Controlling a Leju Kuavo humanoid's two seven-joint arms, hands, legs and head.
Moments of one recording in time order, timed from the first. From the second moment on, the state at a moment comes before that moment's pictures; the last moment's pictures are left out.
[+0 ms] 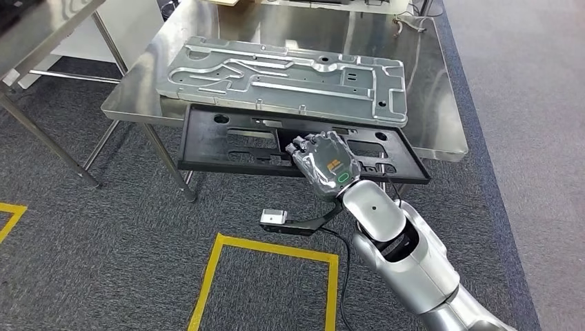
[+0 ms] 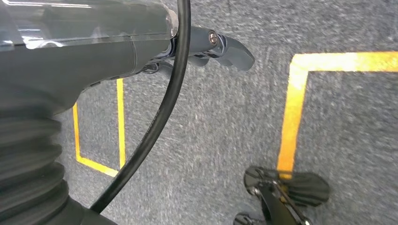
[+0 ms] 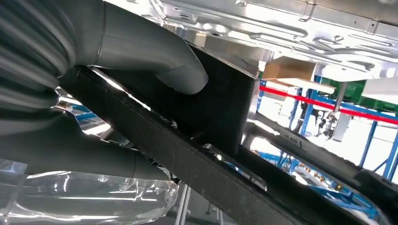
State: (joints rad) left arm -0.05 -0.06 1.28 -0.35 -1.34 -0.15 -0.14; right arm -0.57 -0.05 0.59 -1.68 1.47 0.13 0.03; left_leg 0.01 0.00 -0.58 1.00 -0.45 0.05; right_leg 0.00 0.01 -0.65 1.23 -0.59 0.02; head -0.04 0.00
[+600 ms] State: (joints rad) left arm -0.05 -0.05 1.28 -0.34 -1.35 -0.16 -0.16; right arm -0.71 0.03 0.64 -1.57 1.47 0.18 0.03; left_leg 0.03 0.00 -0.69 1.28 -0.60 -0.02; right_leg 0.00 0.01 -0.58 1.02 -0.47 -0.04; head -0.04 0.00
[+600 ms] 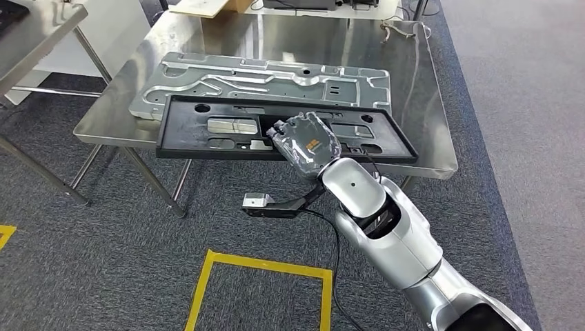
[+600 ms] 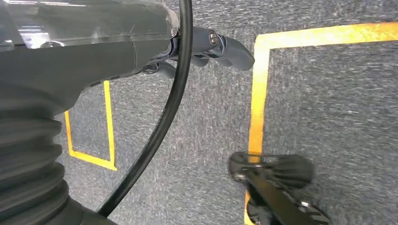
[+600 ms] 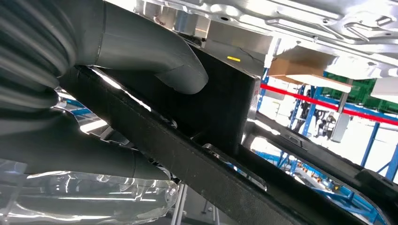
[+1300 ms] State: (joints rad) left arm -0.06 -0.05 1.28 -0.33 -1.36 -0.16 -0.16; right arm -0.74 0.04 0.67 -1.53 1.47 0.18 0.02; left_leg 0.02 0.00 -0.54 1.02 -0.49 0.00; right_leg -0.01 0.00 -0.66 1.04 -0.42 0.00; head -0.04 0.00
